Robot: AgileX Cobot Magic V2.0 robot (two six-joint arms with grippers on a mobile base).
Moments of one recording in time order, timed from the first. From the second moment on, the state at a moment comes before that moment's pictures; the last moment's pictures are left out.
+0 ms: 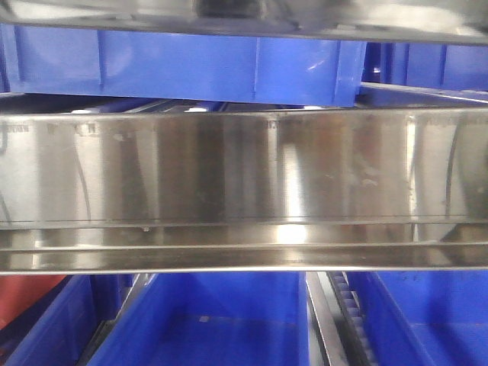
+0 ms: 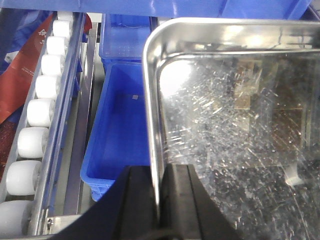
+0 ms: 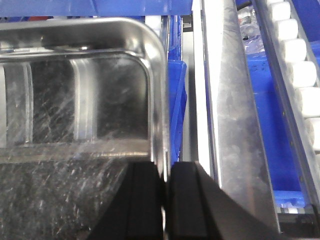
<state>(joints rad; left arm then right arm) -1.23 1.19 -1.09 0.86 1.17 -1.40 1.03 1.08 -0.98 -0.68 1.11 1.27</state>
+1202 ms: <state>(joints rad) -1.23 1.19 -1.09 0.86 1.17 -1.40 1.03 1.08 -0.98 -0.68 1.11 1.27</state>
